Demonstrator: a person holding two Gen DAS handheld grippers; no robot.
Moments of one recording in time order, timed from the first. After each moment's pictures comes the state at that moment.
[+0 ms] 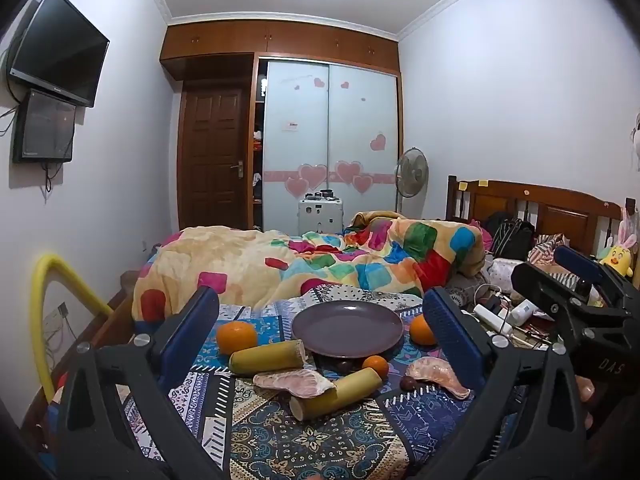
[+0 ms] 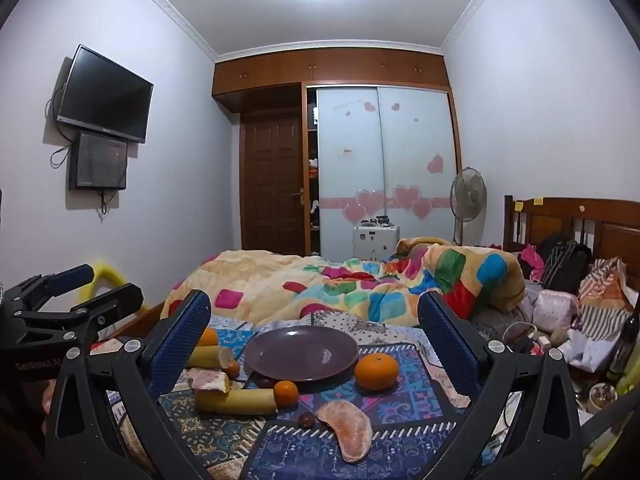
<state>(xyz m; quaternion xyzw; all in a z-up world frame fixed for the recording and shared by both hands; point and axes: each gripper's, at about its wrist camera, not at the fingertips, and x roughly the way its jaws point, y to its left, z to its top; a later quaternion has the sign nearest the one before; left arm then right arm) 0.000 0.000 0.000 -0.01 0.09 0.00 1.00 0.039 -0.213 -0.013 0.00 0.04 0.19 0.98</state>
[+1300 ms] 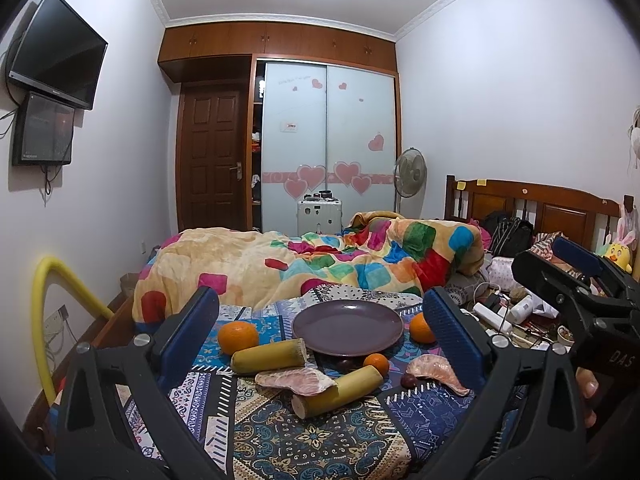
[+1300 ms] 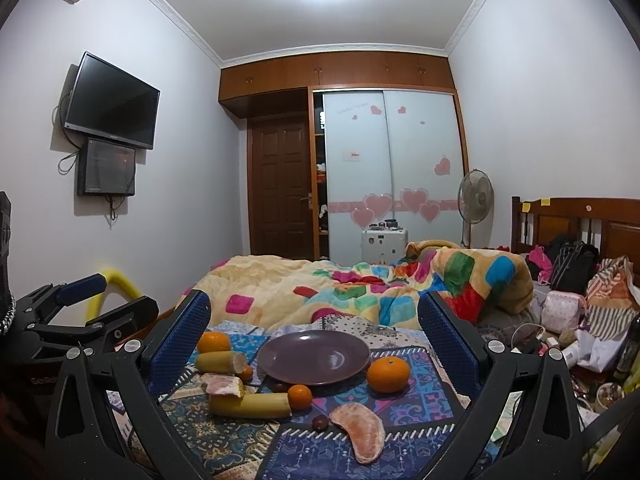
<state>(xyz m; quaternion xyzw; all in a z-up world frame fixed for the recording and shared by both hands) -0.003 0.001 -0.004 -0.01 0.09 0.00 1.00 0.031 -0.209 -0.008 0.01 0.04 0.20 0.98</state>
